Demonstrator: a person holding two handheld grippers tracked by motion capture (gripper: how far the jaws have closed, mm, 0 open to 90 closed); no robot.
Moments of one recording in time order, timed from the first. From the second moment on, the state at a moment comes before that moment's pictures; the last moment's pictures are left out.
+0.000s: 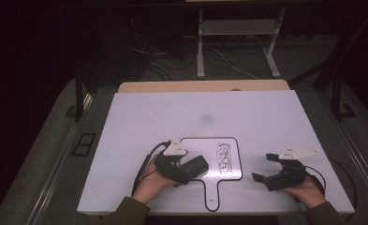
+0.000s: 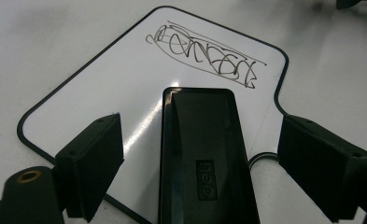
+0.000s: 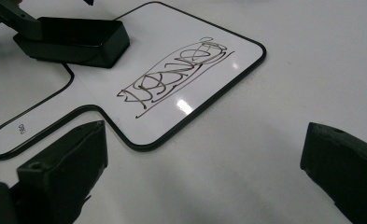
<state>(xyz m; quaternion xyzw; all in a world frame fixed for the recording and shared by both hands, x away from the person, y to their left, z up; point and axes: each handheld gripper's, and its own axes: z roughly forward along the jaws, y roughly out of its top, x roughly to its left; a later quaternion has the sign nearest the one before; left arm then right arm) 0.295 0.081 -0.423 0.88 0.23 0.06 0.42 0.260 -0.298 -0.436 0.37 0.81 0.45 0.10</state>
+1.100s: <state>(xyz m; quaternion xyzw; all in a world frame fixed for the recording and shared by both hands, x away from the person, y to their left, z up) 0.294 0.073 -0.434 0.91 0.22 0.05 0.34 0.260 -0.298 -0.437 0.37 0.81 0.45 0.10</state>
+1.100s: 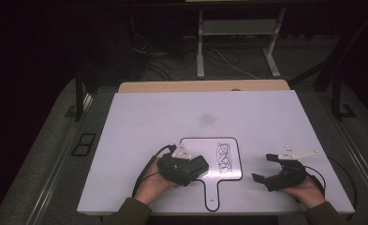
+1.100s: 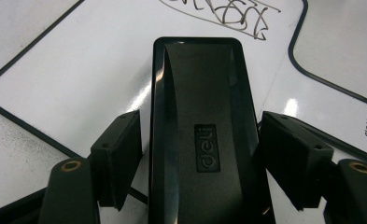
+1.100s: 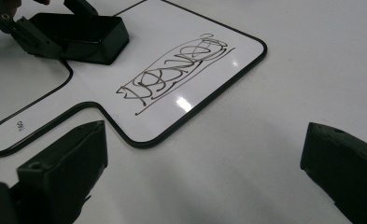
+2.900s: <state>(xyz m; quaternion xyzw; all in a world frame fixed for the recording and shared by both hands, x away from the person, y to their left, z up) 0.297 0.080 -0.420 0.91 0.22 0.04 0.36 0.260 -0.298 -0.438 0.37 0.81 0.44 0.09</state>
